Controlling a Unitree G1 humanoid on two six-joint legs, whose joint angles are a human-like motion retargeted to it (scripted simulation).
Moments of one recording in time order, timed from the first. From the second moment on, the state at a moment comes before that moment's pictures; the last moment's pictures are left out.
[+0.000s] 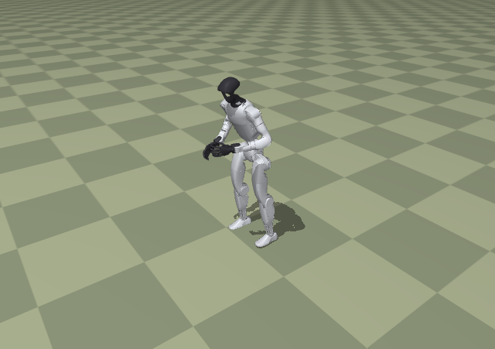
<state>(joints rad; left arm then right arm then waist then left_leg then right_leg) -0.18 0.53 -0.44 -0.30 -0.44 -0.15 0.18 0.20 -0.41 0.27 0.07 0.11 -0.15 -0.37 0.09 -0.06 0.34 -0.03 0.01 0.05 0.02 -0.14 -0.07 -0.14 -0.13 -0.07 0.13 -0.06 0.15</state>
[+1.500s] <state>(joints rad) 0.29 0.63 0.00 -0.21 -0.45 -0.21 0.31 0.25 -0.56 0.19 -0.18 0.24 -0.18 -0.33 0.15 -0.08 0.39 -0.18 -0.01 0.17 0.06 -0.06 -0.12 -0.11 -0.16 -0.02 0.11 -0.10 0.19</state>
